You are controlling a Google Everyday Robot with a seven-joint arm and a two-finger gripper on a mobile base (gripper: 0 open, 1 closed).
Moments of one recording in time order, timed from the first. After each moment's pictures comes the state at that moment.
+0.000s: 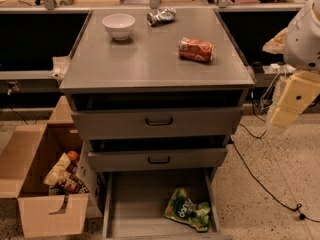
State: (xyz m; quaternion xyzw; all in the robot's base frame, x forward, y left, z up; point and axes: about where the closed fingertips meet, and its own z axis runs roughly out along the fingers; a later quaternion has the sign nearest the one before) arm 0.438 -0.213 0.975 -0.60 0.78 -0.03 0.17
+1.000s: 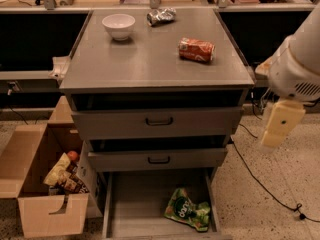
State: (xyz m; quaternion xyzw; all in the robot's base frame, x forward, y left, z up) arm 0.440 -0.217 0.927 -0.61 0.78 -0.05 0.14
